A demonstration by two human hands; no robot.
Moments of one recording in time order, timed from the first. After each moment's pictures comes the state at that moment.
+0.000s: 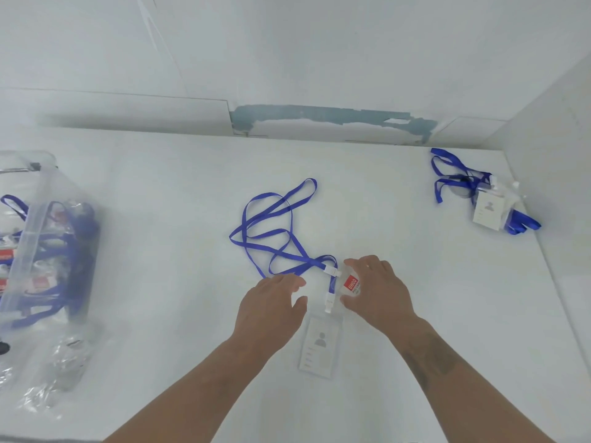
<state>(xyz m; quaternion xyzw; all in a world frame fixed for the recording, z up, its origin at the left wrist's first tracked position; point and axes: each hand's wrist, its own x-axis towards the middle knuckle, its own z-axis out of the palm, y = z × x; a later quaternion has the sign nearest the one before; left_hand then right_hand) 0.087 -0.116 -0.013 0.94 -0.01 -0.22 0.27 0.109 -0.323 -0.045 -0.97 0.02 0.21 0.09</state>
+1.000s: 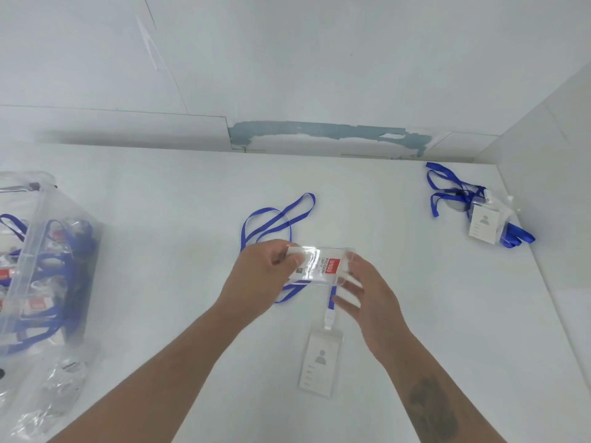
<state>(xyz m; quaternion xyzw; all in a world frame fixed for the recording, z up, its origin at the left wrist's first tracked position) 0.146 -0.101 0.037 0.79 0.09 -0.20 0.57 0.112 -0.282 0.018 -0.56 0.36 0.15 0.73</state>
